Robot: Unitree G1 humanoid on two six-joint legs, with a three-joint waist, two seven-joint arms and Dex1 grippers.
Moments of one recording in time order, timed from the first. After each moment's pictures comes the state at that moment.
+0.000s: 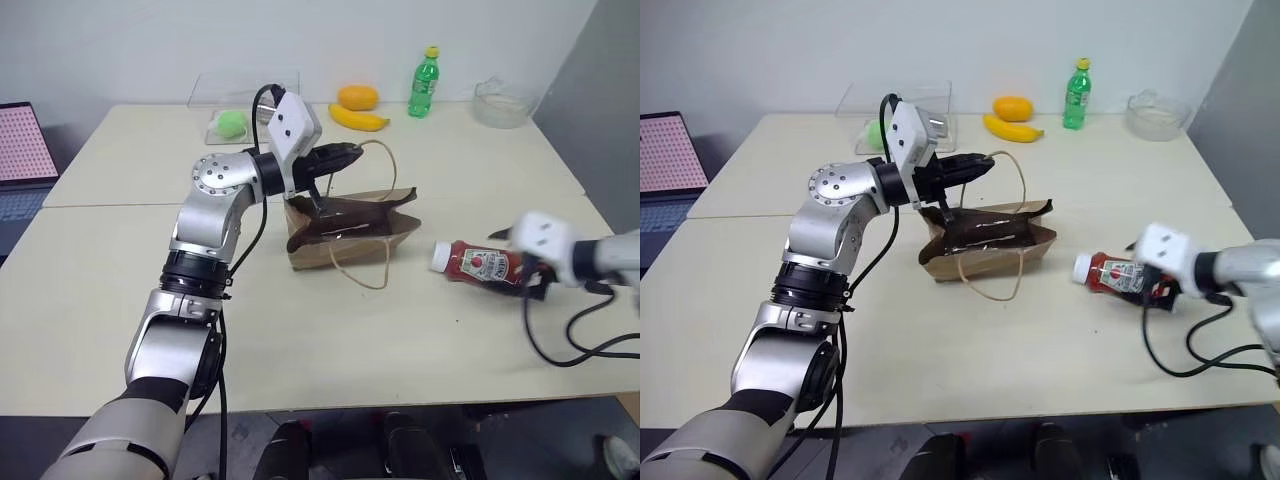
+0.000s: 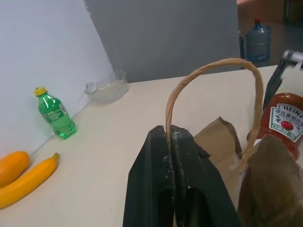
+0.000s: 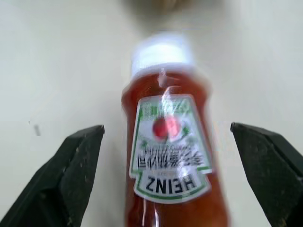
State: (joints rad) left arm -0.99 0.40 -0.07 0.37 -0.22 0.14 -0.97; right arm -0.31 -1.04 -0.18 -0.27 0.26 0.48 1.12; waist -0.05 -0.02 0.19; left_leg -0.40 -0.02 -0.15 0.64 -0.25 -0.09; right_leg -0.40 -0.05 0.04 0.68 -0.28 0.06
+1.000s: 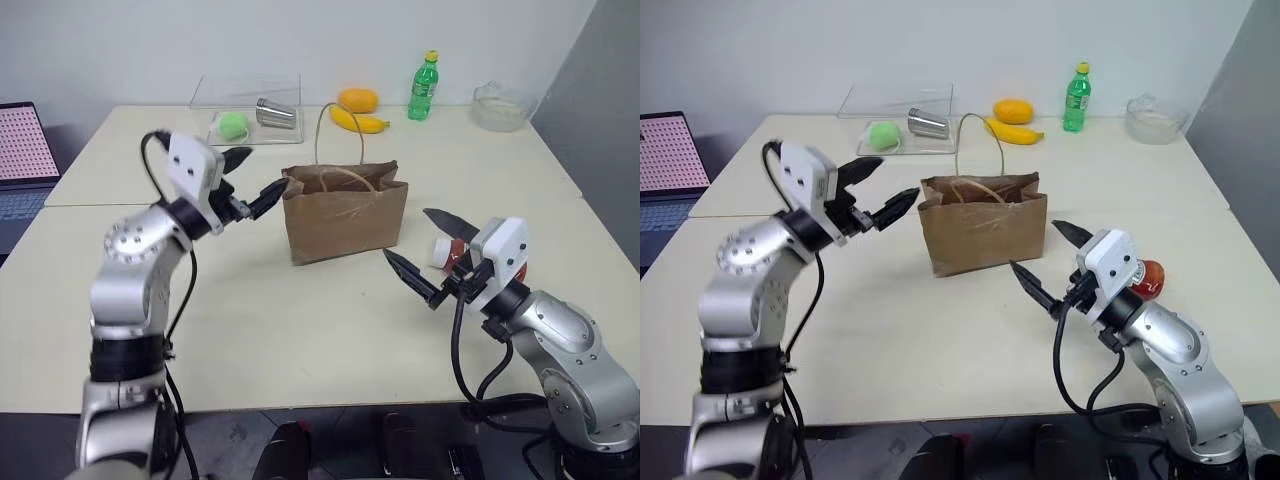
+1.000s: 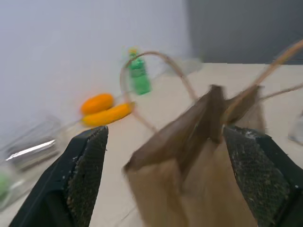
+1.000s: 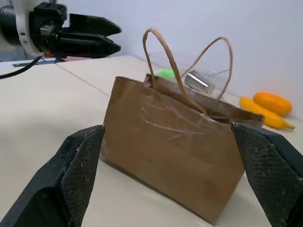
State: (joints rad) left arm -0.45 0.48 0.19 -0.20 -0.23 0.38 -0.57; right arm -0.12 -0.43 -0.04 -0.74 0.36 0.52 0.49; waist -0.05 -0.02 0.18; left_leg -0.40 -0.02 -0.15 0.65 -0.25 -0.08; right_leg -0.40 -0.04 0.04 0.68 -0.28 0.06
